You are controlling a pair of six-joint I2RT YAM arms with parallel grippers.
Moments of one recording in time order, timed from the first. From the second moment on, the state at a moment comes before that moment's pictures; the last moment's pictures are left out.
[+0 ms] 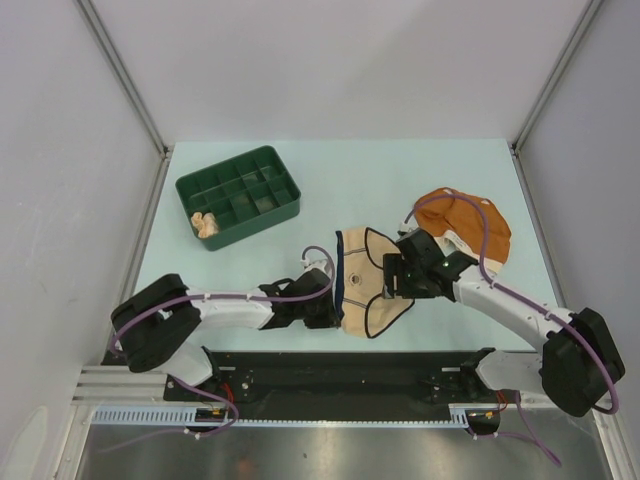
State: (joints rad) left arm -1.00 1.51 0.62 -0.02 0.03 -0.98; right arm 0.63 1.23 0.77 -0.59 0.05 0.56
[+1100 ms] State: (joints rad) left arm -0.95 1.35 0.66 -0.07 -0.04 -0.91; right arm 0.64 1.15 0.77 -0.62 -0.03 0.57
